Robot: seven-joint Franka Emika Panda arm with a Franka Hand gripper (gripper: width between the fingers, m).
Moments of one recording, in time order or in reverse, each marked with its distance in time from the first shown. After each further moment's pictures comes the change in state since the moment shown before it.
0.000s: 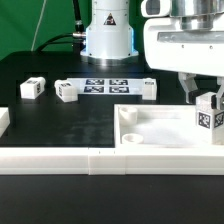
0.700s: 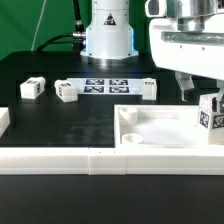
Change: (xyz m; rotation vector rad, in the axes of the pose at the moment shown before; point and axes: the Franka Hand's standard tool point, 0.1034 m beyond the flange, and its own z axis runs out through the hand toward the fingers) arm 0.001 0.001 0.000 0.002 -0.014 0.048
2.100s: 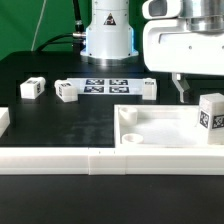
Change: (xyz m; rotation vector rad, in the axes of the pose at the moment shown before) arm -0.018 -0.002 0.002 -0.033 -0.012 -0.511
